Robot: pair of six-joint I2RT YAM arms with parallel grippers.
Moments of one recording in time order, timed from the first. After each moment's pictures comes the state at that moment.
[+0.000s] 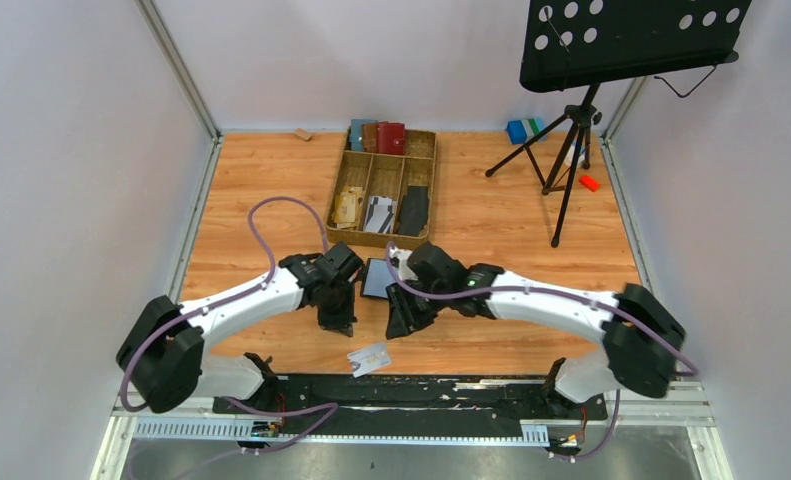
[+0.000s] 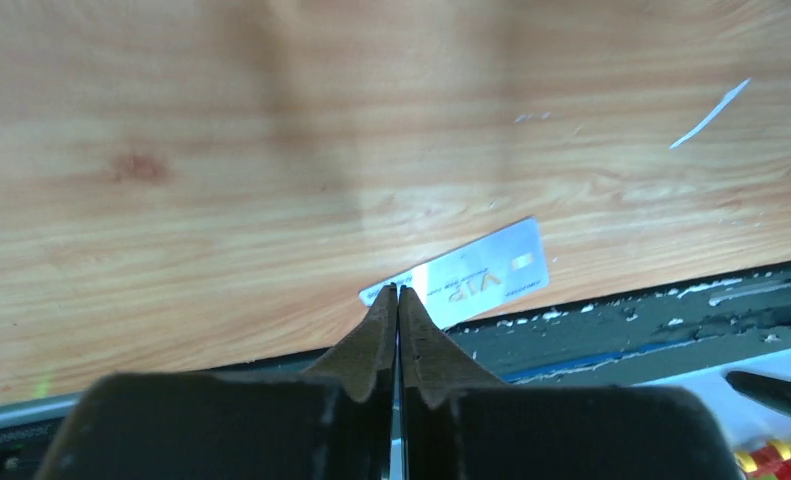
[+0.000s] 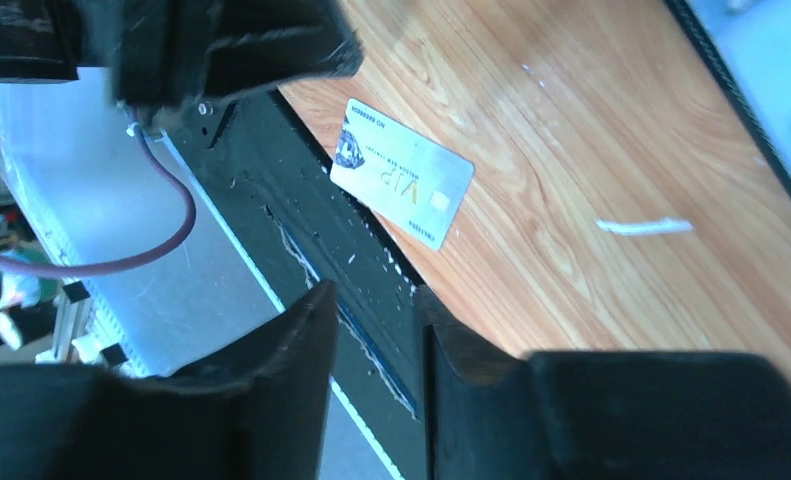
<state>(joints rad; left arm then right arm) -0.76 1.26 0.72 -0.77 0.09 -0.81 1.00 1.50 0.92 -0.30 -0.41 0.59</state>
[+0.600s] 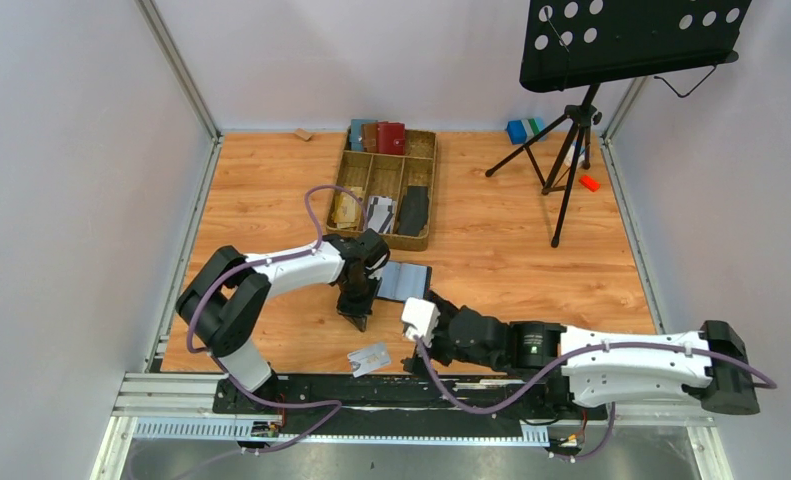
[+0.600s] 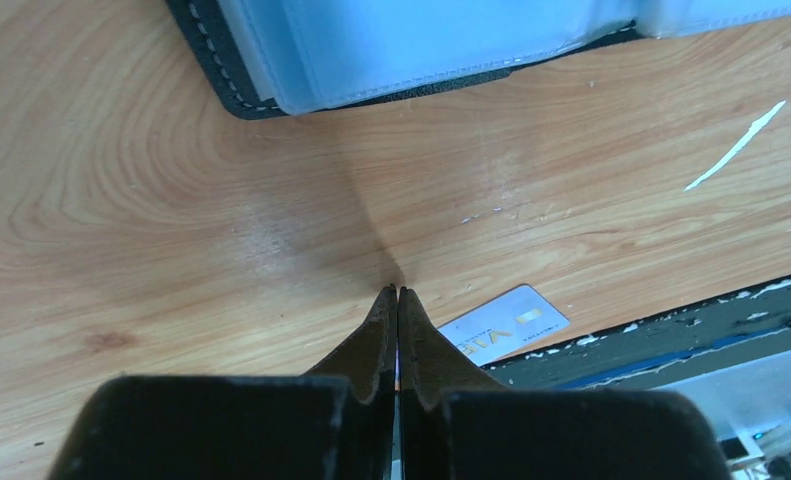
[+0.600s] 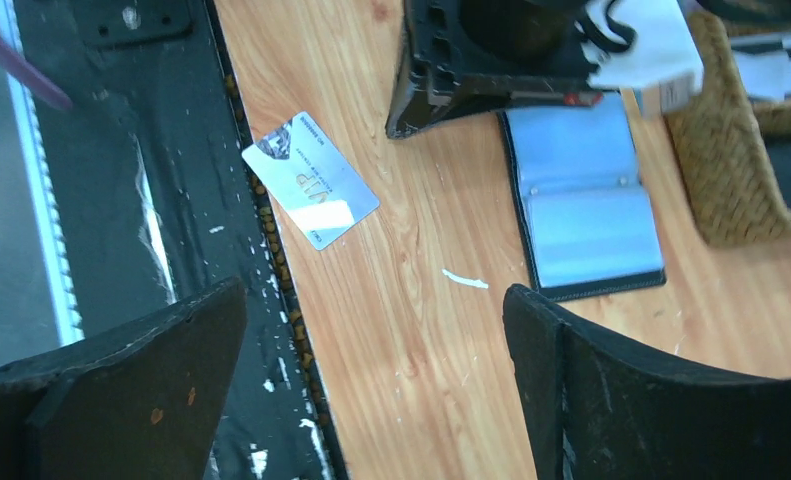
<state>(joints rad) -0.75 1.64 0.95 -0.76 0.17 -0.49 1.39 0.91 0.62 -0.20 0.20 0.01</state>
